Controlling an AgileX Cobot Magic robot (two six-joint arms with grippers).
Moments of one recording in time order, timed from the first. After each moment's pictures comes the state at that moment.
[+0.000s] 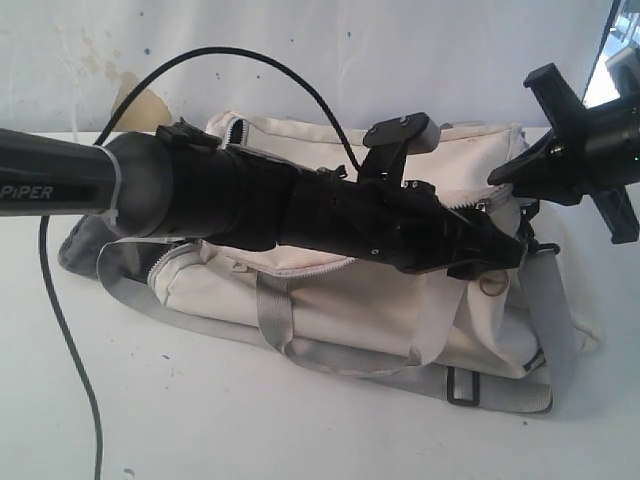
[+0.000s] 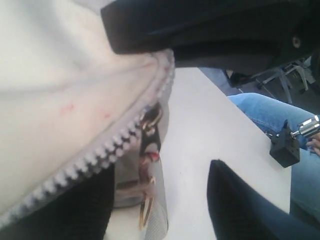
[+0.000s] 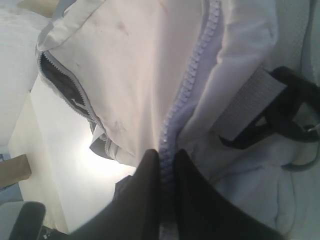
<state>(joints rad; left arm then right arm) -0.83 2.01 -1.37 -1.73 0.52 1.39 -0.10 1.57 -1.06 1.02 0.94 -0.17</state>
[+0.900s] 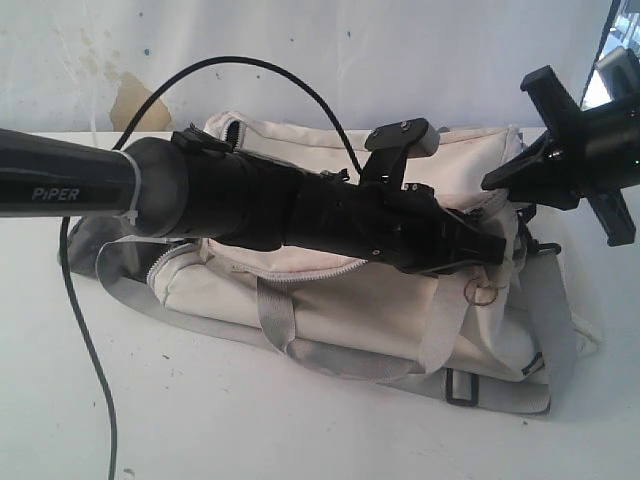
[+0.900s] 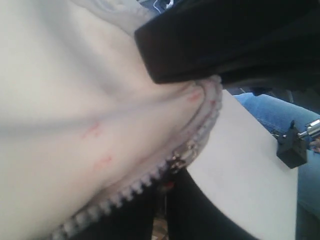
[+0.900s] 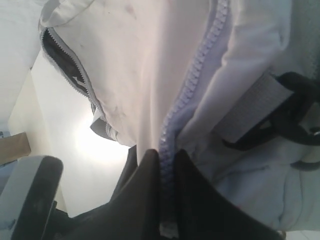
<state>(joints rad) -0.81 2.06 -1.40 -1.74 0.55 1.40 -0.10 1.57 -1.06 1.04 1.00 -0.22</state>
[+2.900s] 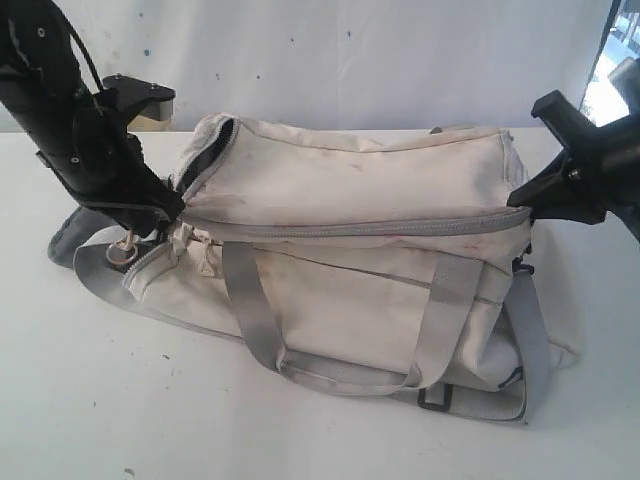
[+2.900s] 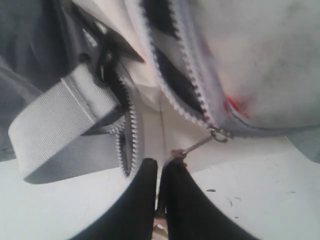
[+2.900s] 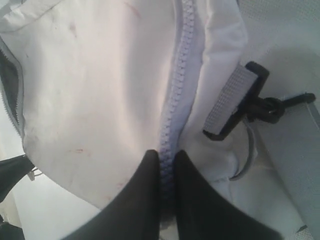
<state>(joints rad) -0.34 1.81 -1.41 -0.09 1.00 0.28 -0.14 1.57 -1.05 0.89 0.95 -0.22</state>
